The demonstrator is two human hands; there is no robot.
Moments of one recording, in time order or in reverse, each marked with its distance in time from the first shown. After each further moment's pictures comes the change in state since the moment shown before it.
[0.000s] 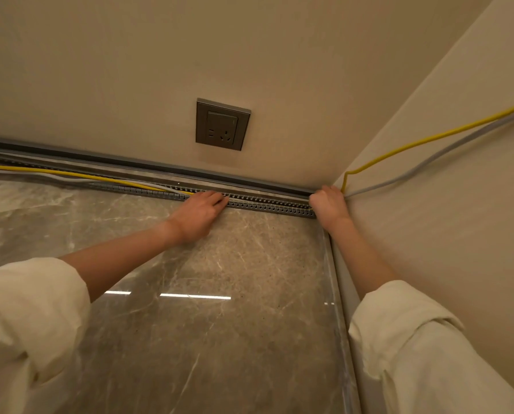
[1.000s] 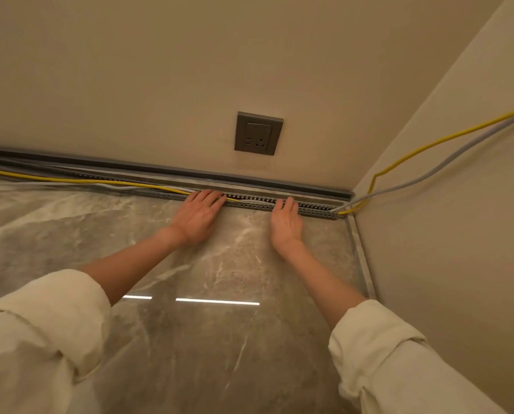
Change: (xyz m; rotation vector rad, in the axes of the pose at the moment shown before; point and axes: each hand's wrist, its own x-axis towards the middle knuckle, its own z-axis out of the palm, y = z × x) left_hand -0.069 -0.051 -0.006 0.003 0.015 -0.136; right_hand -0.018 -0.172 -0.046 0.553 0.125 0.289
